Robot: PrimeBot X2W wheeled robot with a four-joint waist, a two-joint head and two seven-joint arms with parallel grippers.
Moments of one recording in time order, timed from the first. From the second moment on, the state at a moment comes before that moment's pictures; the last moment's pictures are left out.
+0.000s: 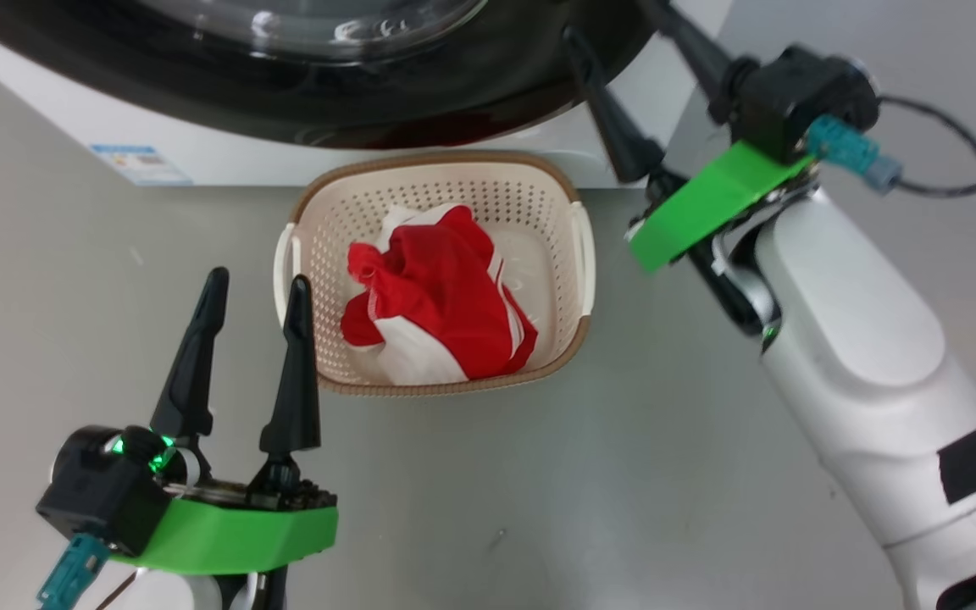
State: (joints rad) left arm -0.23 0.04 -0.12 -0.08 -0.30 -0.03 -0.25; right arm -0.92 -0.07 0.42 0.59 0.38 0.13 -0.26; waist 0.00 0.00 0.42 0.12
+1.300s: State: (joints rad) left arm -0.09 0.05 0.00 -0.01 -0.31 -0.01 -0.25; right arm -0.33 -0.06 0.10 0.25 0.24 0.13 -0.26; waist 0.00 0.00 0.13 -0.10
